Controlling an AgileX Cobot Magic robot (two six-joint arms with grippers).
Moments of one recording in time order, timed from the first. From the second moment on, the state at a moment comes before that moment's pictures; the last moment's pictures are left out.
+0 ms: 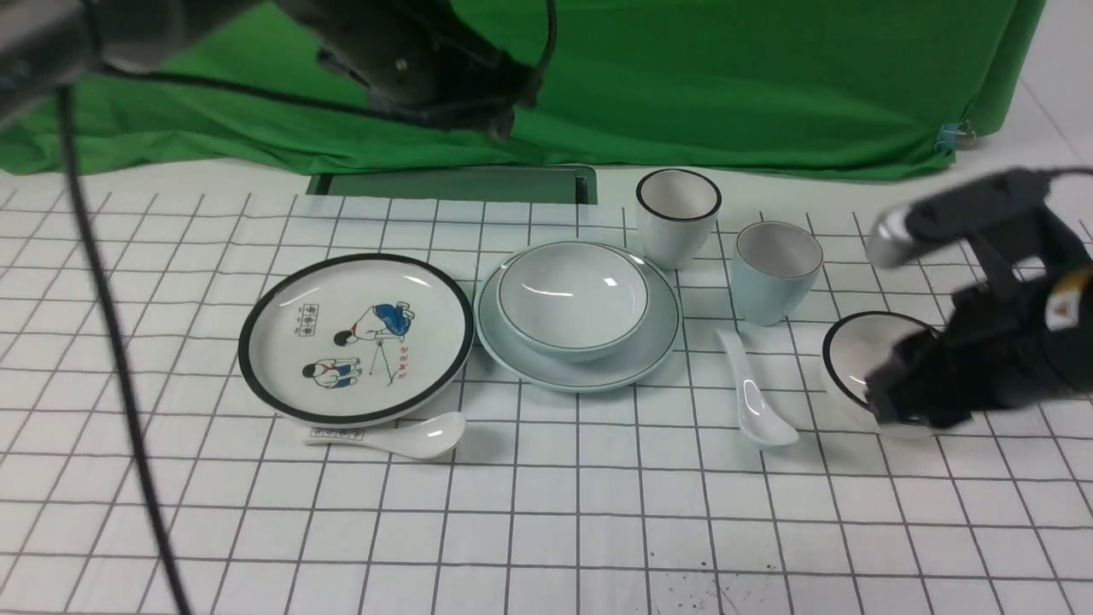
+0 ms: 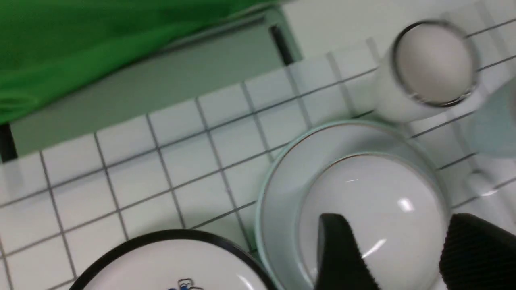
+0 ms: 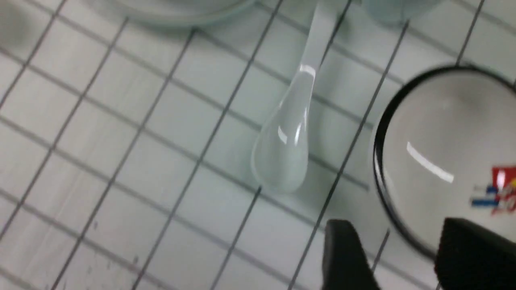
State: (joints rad) right arm 0.34 1.39 -1.01 0.10 0.58 -0.17; left arm -0.32 1.84 -1.86 -0.22 0.88 0.15
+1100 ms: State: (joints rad) right arm 0.27 2.13 -2.02 0.14 1.06 -0.21; left arm -0.32 0.74 -0.54 -0.10 0.42 0.26
